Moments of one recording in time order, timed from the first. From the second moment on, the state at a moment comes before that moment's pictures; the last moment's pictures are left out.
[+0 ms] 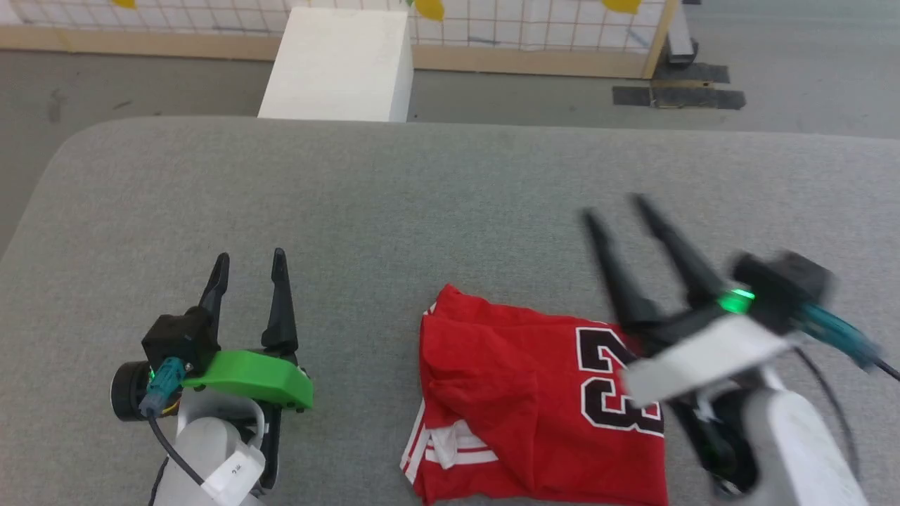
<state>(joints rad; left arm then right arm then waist) -0.21 0.06 0.02 0.24 -0.17 -0.06 -0.26 -0.21 -0.05 0.22 -0.09 0.37 0.13 0.02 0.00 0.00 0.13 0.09</state>
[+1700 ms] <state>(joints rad) -0.18 0.06 0.05 0.19 -0.16 -0.07 -0.26 -0.27 -0.16 0.19 0.03 -0.04 0.13 0.60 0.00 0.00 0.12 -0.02</state>
